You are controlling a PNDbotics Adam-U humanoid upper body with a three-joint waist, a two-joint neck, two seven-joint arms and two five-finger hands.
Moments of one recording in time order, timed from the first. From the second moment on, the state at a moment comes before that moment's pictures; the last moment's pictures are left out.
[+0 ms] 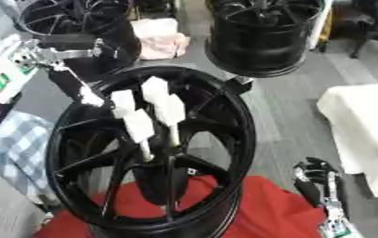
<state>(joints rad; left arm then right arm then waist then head) -0.93 0.67 -0.51 -1.10 -0.36 -0.56 -0.56 -0.23 -0.14 0.11 -1.09 0.28 -0.10 -0.45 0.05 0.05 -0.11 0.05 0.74</state>
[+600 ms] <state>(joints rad) -0.92 0.66 -0.54 -1.10 -0.42 -0.56 -0.56 -0.23 -0.14 0.11 -1.09 0.28 -0.10 -0.45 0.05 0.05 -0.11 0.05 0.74</state>
